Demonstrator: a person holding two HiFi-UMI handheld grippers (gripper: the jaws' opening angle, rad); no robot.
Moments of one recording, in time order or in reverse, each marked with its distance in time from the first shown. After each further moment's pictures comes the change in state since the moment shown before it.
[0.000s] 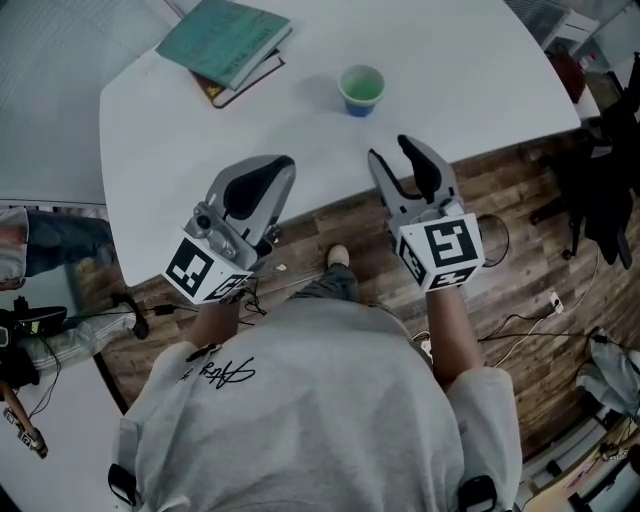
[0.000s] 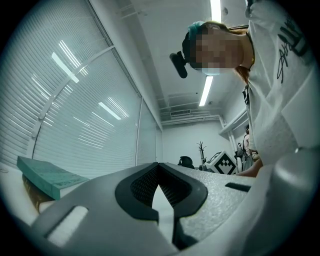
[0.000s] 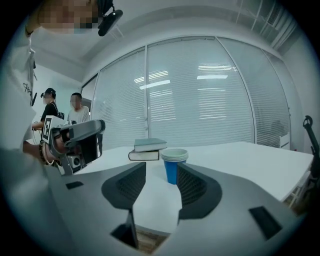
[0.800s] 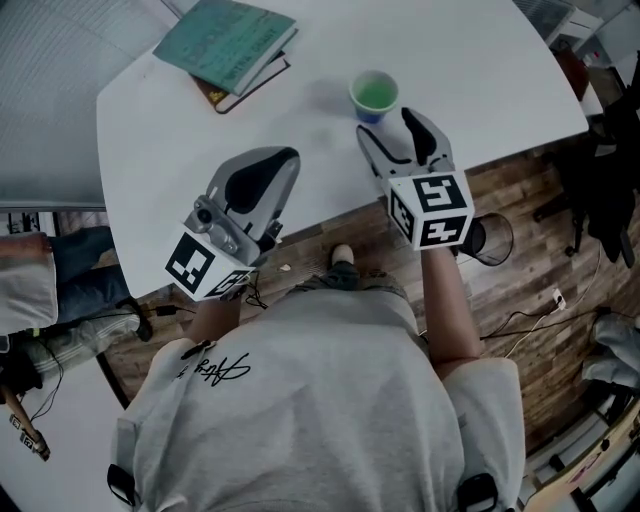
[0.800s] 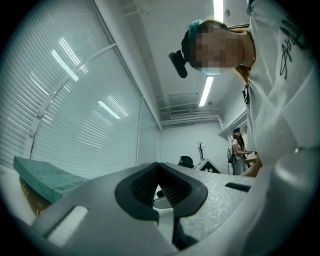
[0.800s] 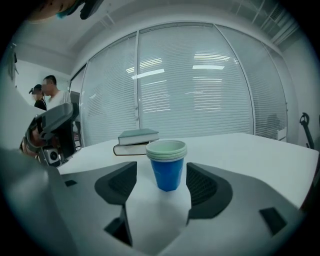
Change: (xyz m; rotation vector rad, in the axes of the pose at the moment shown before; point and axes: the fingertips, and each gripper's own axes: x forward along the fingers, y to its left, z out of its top) left arm 0.007 0.032 -0.005 -0.008 0.006 -0.018; right arm 0.074 -0.025 -0.024 0.040 0.134 -0.059
